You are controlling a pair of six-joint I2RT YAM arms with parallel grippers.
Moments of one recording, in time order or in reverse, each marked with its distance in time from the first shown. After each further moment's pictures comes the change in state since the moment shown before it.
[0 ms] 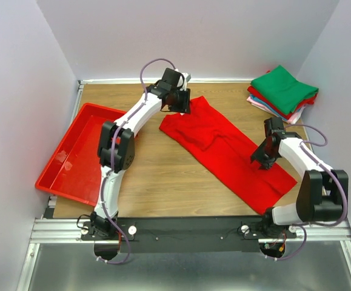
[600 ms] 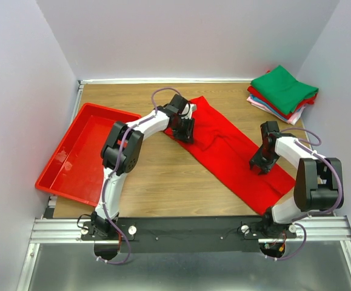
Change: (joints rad) left arm -0.083 -0.042 -0.373 0.098 0.100 -0.034; right arm 0.000 0.130 -0.035 0.040 0.021 -0.037
